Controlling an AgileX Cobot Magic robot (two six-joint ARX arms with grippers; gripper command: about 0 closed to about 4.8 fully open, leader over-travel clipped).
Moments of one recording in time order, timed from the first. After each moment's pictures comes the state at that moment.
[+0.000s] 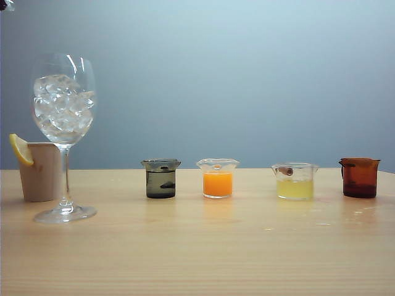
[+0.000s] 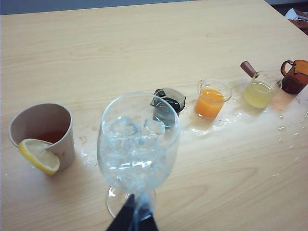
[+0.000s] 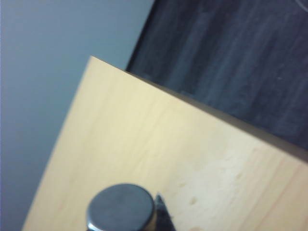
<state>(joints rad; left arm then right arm) -0.29 0.62 0.81 -0.60 0.16 -0.02 -0.68 1.04 0.59 -0.01 -0.36 0.85</state>
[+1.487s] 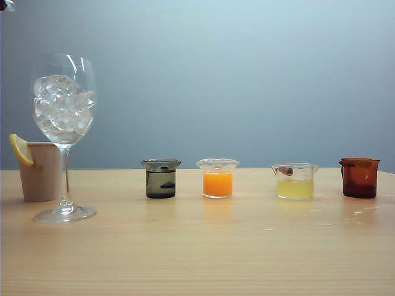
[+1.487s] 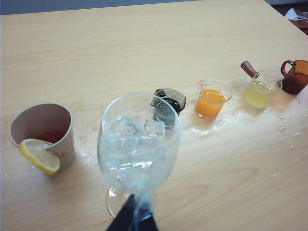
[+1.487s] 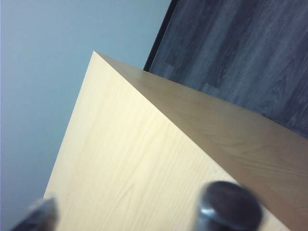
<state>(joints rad) -0.29 0.63 0.81 -0.60 0.15 -0.02 -0.72 1.57 0.60 0.58 -0.52 0.89</state>
